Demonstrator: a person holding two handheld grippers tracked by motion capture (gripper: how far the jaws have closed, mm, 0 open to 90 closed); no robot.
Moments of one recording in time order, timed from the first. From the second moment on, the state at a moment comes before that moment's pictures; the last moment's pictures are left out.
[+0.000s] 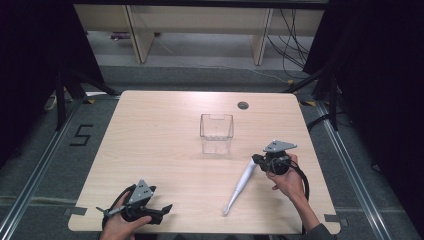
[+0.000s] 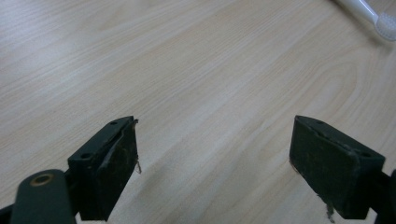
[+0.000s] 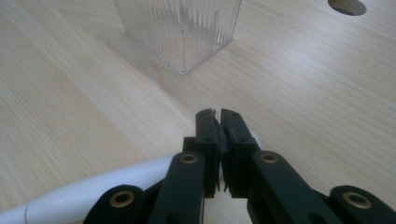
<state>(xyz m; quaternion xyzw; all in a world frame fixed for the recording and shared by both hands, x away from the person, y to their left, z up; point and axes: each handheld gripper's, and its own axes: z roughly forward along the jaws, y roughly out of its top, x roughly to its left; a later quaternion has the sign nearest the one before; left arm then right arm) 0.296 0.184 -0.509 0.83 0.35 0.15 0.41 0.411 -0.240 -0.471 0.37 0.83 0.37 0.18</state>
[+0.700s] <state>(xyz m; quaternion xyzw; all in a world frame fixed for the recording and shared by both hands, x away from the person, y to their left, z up) 0.296 0.185 -0.509 0.83 0.35 0.16 0.41 0.435 -0.226 -0.485 0.37 0.85 0.33 0.15</state>
